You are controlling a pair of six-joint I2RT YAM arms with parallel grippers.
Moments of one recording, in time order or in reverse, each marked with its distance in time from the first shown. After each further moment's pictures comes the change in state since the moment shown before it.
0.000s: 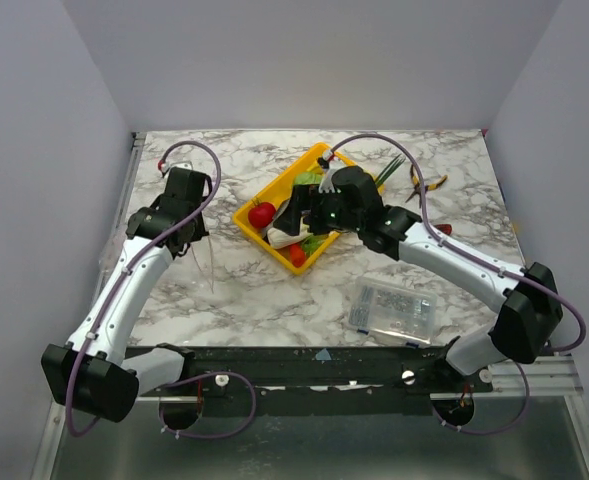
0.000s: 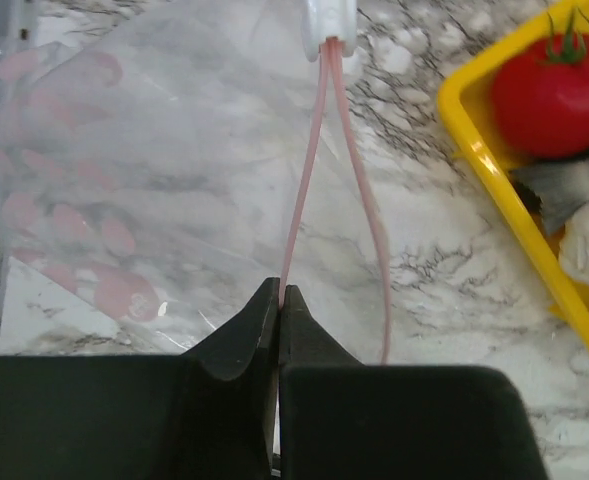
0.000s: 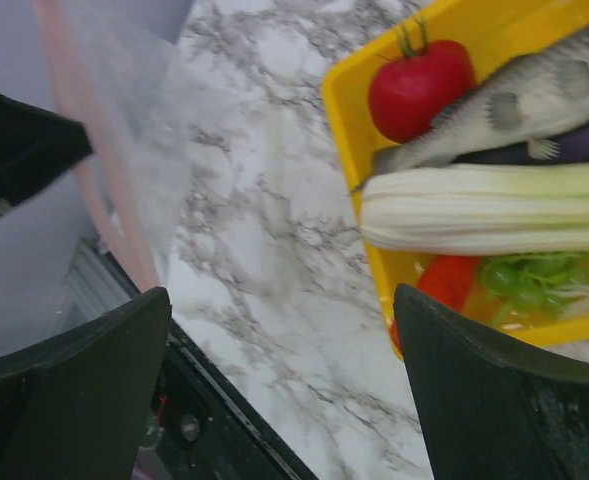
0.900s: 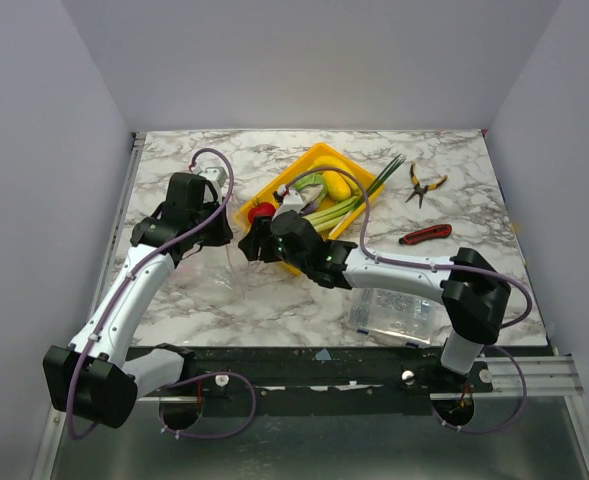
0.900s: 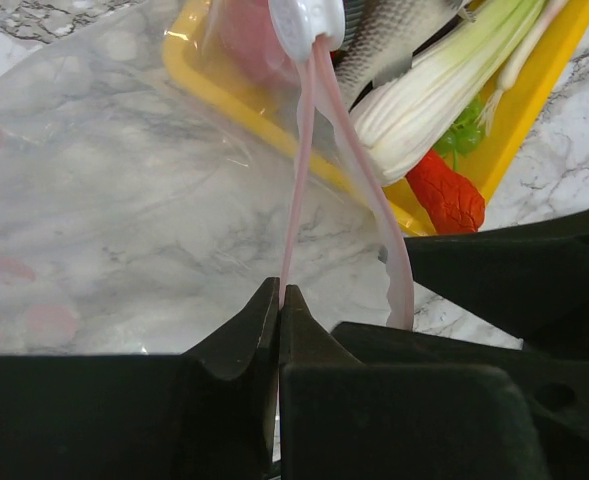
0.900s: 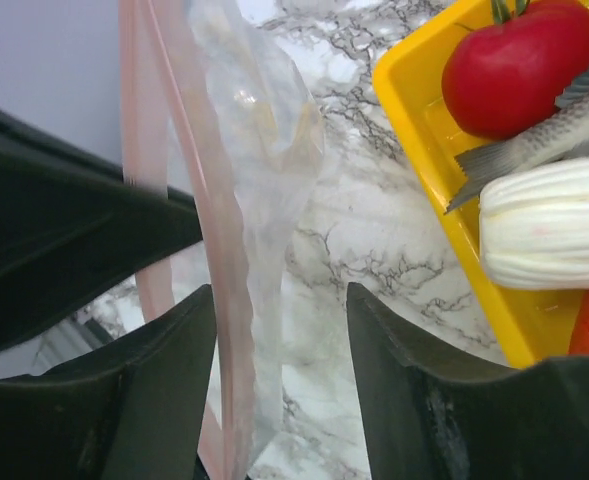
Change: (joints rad) left arm -0.008 -0.043 -0.145 0.220 0.559 0.166; right arm 0.296 0.227 -0.034 0.342 0.369 0.153
